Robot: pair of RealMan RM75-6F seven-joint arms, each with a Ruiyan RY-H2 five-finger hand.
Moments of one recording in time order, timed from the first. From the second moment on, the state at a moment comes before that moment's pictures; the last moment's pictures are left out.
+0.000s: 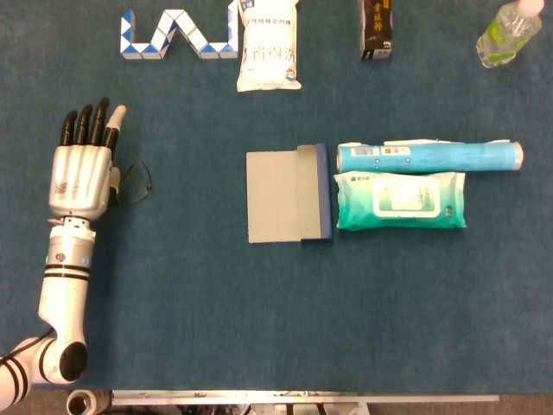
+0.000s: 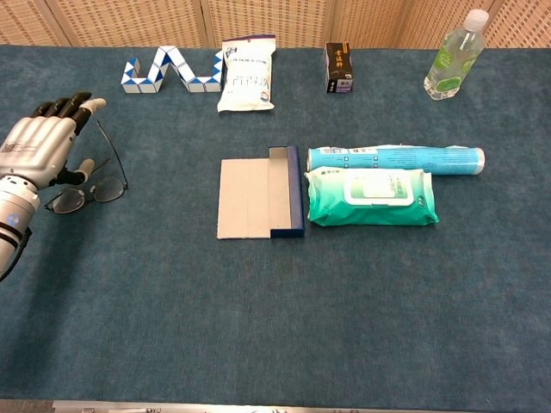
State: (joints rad) left arm -0.39 -1.71 -0.16 -1.19 1.26 1.25 0.36; right arm 0.00 -1.06 0.13 -1.57 -1.55 1.69 0.19
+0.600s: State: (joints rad) left arm -0.39 -1.77 -0.14 -1.05 1.25 1.21 0.31; right arm 0.00 -1.06 0.13 -1.57 -1.56 1.70 0.19
